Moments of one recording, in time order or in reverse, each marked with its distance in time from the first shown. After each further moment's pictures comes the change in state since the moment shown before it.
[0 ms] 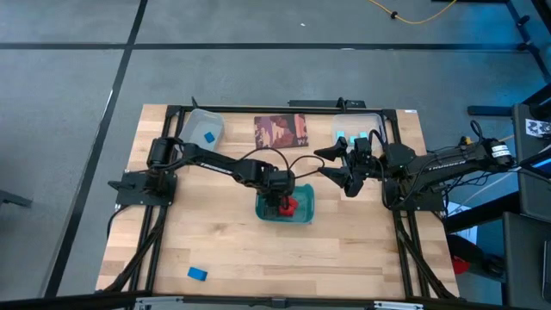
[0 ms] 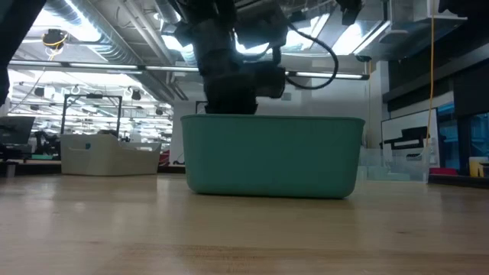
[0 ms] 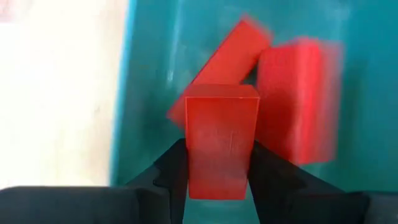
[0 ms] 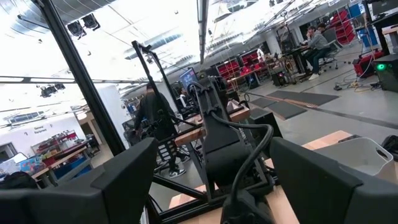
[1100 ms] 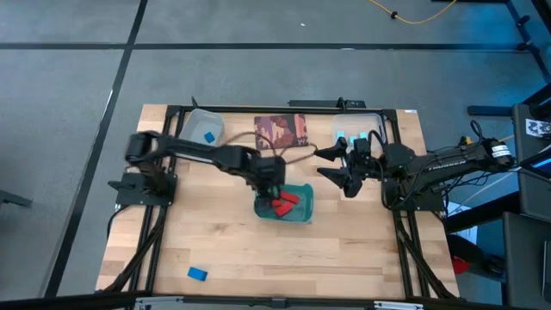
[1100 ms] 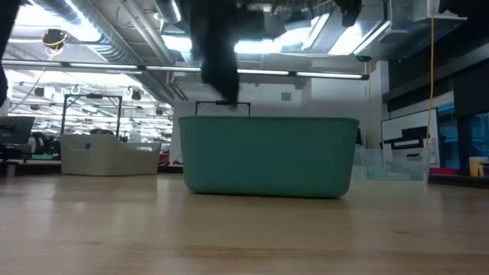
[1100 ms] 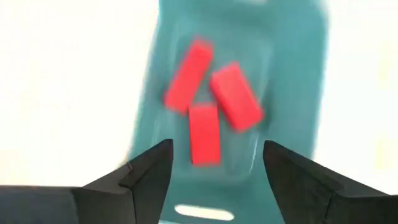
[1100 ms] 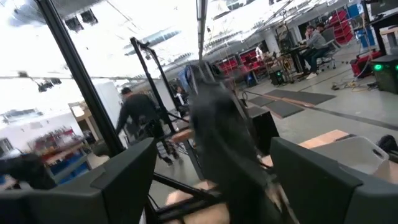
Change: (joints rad) left arm 0.025 -0.216 0.015 -0.154 0.062 -0.045; right arm 0.000 0.000 0.000 -0.019 0.000 -0.018
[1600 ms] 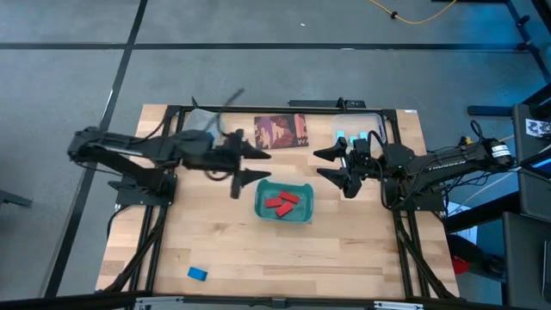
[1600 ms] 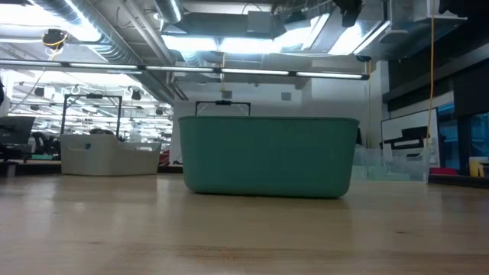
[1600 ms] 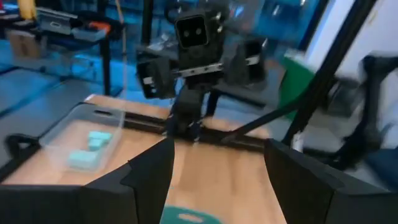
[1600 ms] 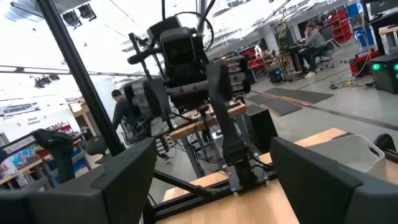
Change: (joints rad) left arm -0.099 -0.585 -0.277 0.664 -0.226 -0.056; right arm 0.000 0.000 0.000 -0.007 0.000 -0.009
